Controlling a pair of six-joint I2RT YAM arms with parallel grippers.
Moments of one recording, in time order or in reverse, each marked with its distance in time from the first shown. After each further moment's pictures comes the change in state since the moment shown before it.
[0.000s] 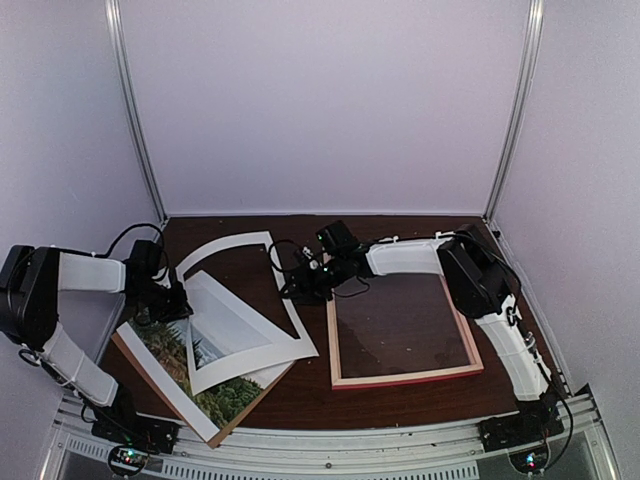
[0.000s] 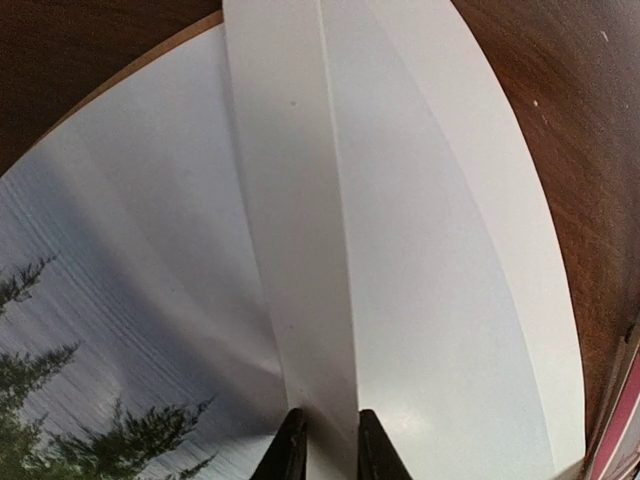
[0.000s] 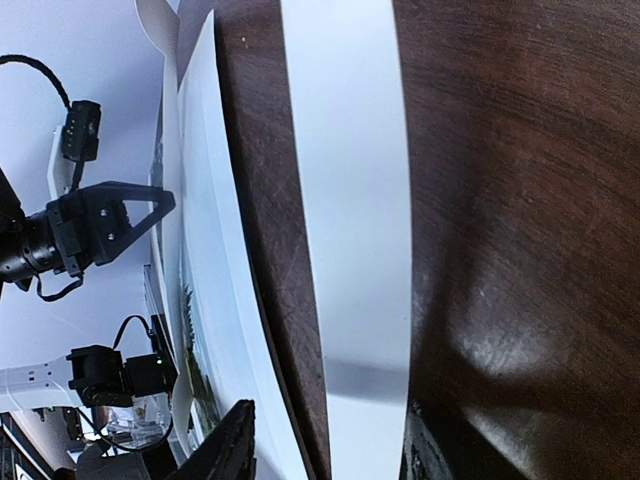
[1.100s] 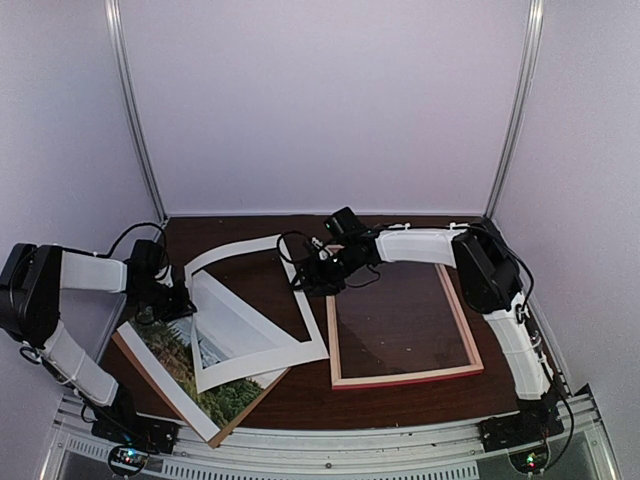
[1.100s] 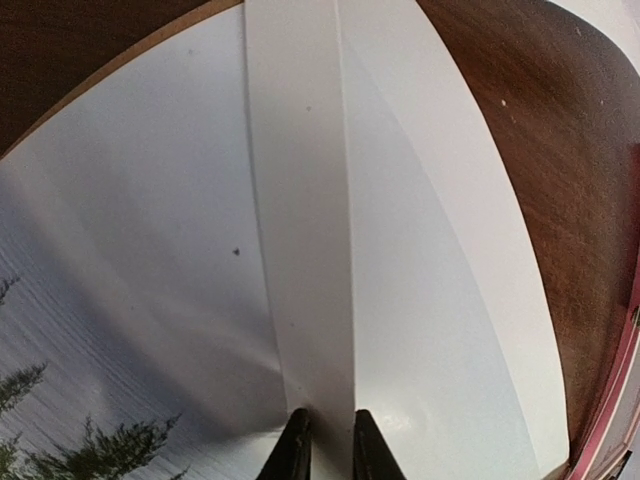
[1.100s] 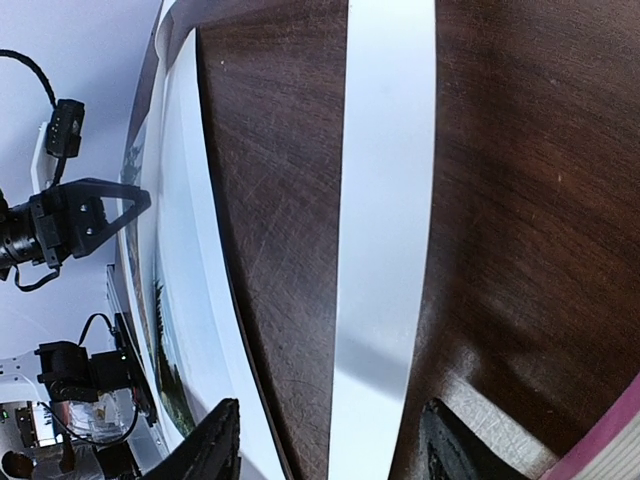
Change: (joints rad) left arm 0.000 0.015 0.000 0.043 0.053 -0.009; right arm -0.034 -0.068 0.016 -0.182 0.097 -0.164
